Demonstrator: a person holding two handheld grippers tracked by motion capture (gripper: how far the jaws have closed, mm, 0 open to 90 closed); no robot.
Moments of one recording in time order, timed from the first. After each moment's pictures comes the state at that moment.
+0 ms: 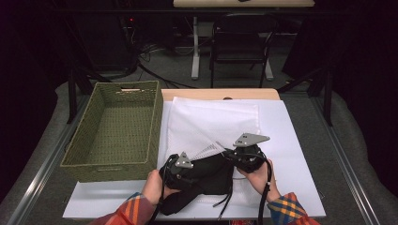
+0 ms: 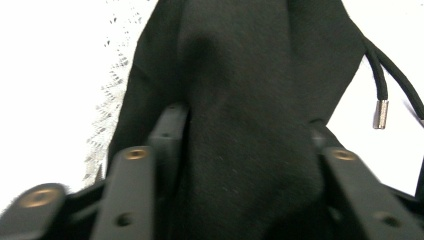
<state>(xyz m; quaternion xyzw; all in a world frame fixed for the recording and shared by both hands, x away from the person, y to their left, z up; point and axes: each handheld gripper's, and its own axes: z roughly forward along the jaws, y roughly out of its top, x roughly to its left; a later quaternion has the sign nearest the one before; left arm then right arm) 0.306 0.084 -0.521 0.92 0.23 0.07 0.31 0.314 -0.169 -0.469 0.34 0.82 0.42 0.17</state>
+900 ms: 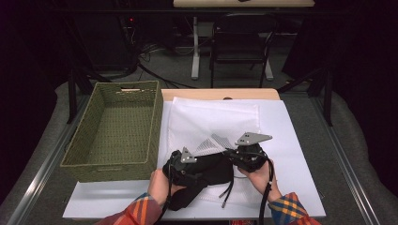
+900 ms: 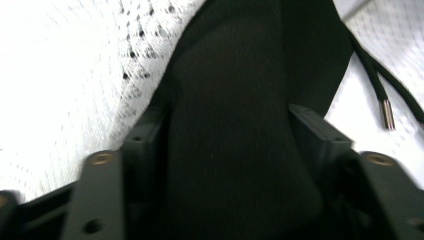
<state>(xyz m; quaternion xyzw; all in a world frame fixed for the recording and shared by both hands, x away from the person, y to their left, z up) 0.307 0.071 -0.512 0.90 0.29 0.11 0.30 0.314 -0.173 -0.467 0.35 0.82 0.43 0.16</state>
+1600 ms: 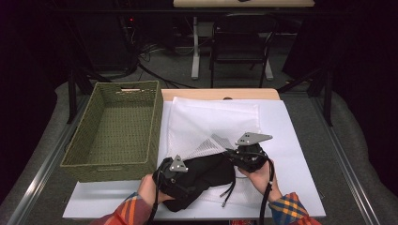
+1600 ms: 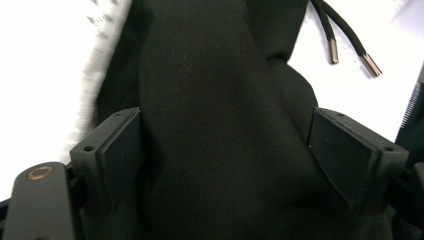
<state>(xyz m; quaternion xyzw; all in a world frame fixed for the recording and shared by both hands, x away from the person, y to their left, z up) 0.292 0.095 -0.515 0.92 0.25 0.06 0.31 0.314 -0.173 -0.467 0.35 0.82 0.43 0.15</state>
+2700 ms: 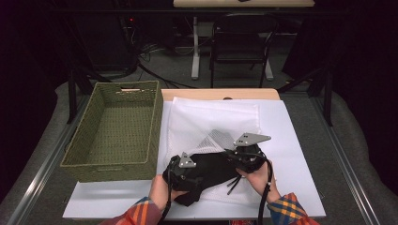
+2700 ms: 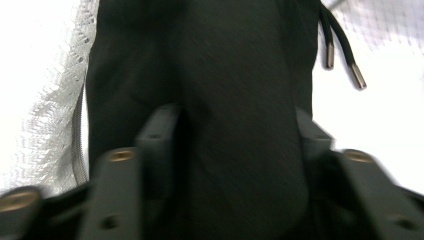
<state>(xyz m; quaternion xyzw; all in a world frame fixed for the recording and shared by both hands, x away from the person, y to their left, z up) 0.295 0.071 -0.519 0.89 0.30 0.10 0.32 0.312 -0.170 -0.466 0.35 0.82 0.43 0.16</state>
